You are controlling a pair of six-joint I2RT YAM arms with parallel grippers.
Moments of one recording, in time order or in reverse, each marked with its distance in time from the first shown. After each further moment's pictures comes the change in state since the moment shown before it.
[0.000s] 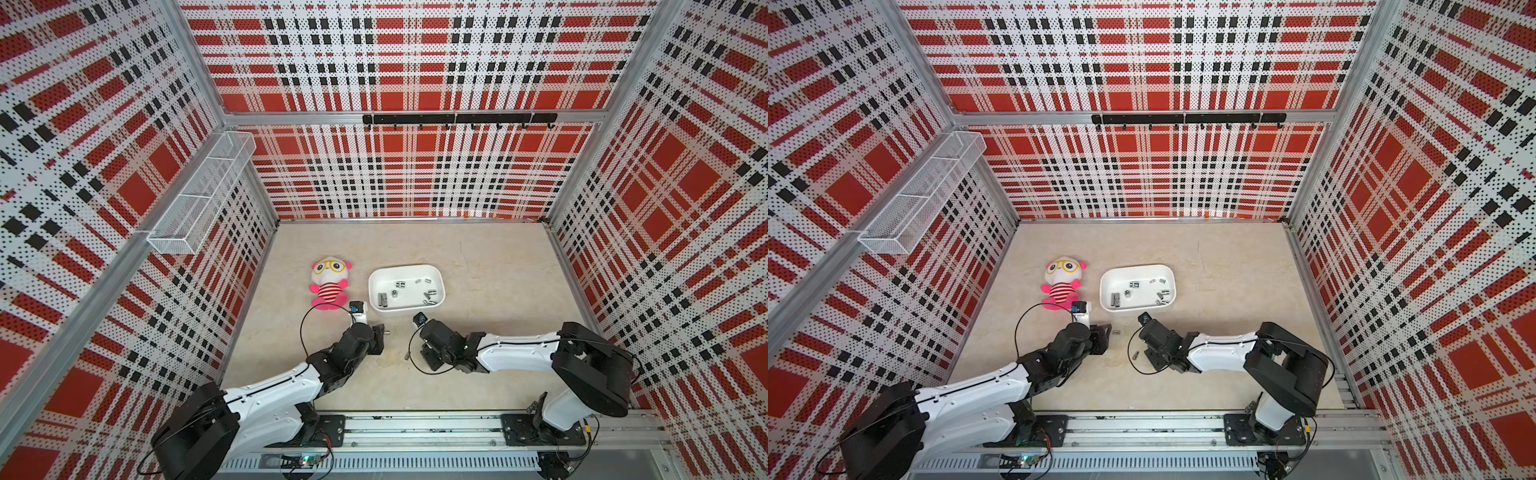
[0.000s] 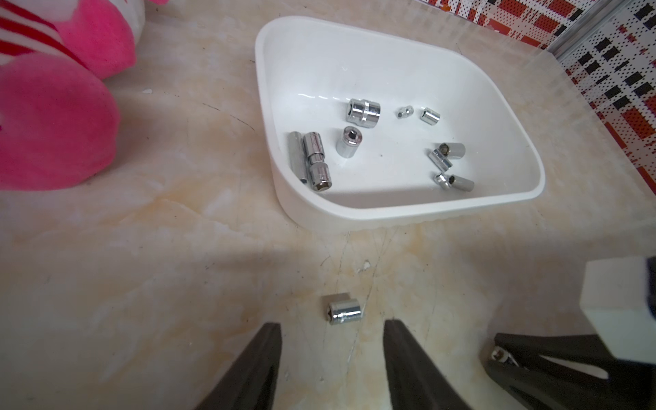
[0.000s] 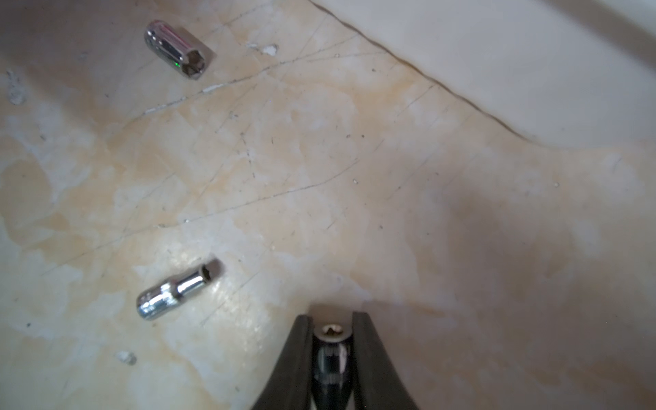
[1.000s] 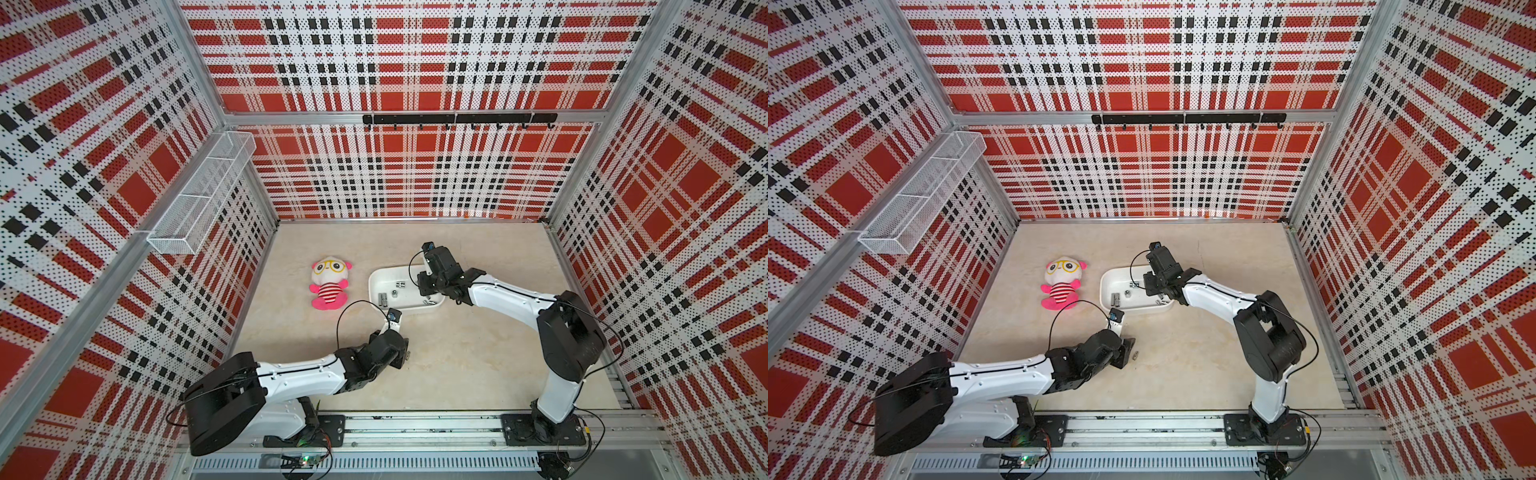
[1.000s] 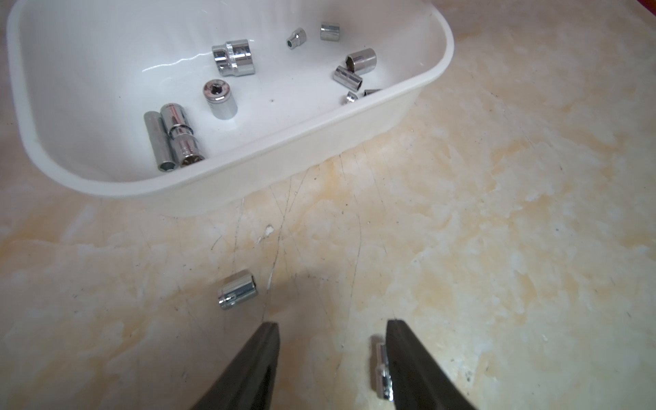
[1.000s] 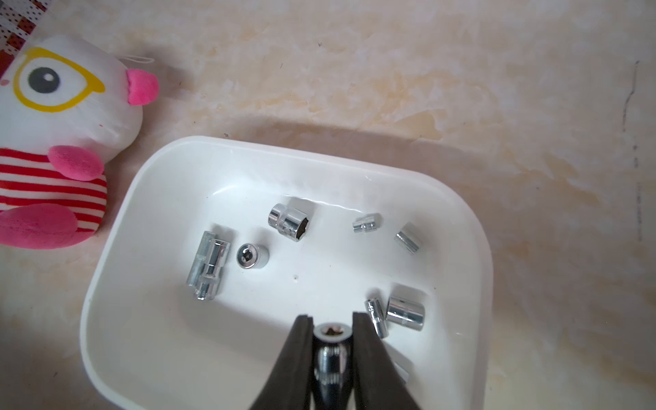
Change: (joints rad) left arm -0.238 0.217 0.156 -0.068 -0.029 0.146; right arm -0.352 0.267 0.593 -0.143 -0.140 0.063
